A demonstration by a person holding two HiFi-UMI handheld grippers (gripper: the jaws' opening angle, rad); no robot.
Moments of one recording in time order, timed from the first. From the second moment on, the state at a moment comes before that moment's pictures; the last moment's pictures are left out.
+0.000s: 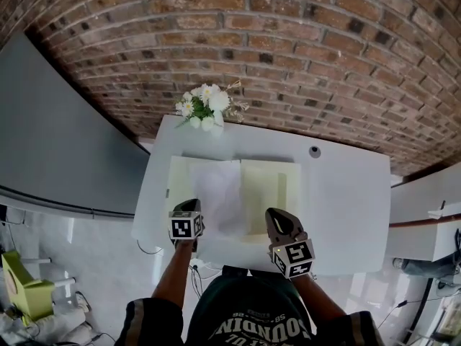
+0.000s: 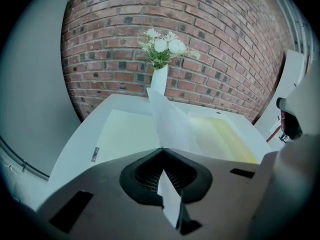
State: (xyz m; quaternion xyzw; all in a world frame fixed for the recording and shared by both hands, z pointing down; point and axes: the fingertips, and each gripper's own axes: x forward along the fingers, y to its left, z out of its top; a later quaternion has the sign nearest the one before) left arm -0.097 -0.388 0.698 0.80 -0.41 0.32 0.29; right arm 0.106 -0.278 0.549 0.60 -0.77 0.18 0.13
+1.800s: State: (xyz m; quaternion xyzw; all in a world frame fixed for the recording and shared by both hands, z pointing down) left arm -0.072 -0.390 0.469 0.92 -0.38 0.08 0.08; right arm 0.130 -0.283 0.463 0.69 -0.72 0.06 0.11
